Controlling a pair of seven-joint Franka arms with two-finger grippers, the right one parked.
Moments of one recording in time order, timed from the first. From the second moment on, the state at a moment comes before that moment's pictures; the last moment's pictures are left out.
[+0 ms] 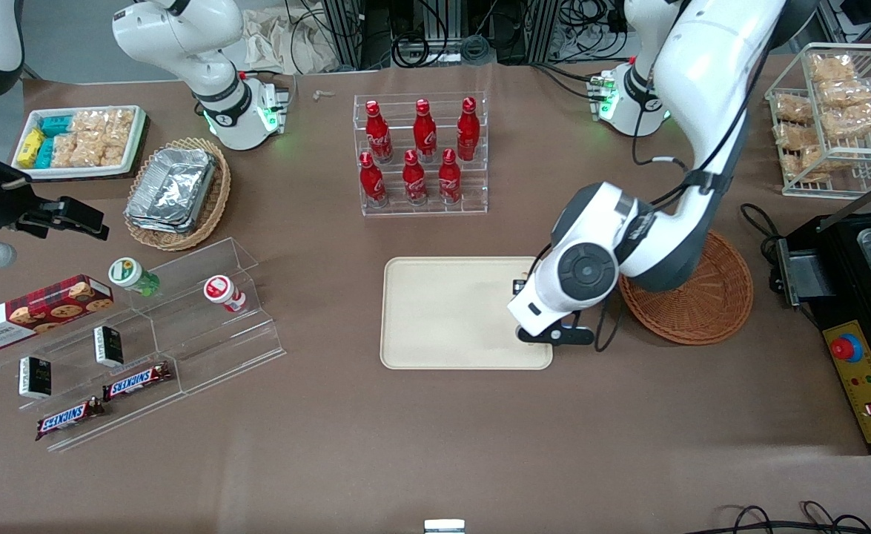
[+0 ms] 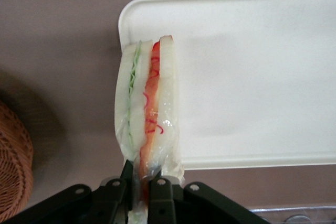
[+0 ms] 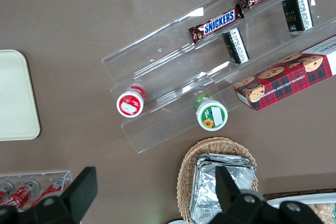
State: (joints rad) arm -0.24 0.62 -0.34 -1.47 0.09 1.82 -0.51
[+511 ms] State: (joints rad) arm -0.25 0.70 -0.34 -1.48 0.12 1.86 -0.51
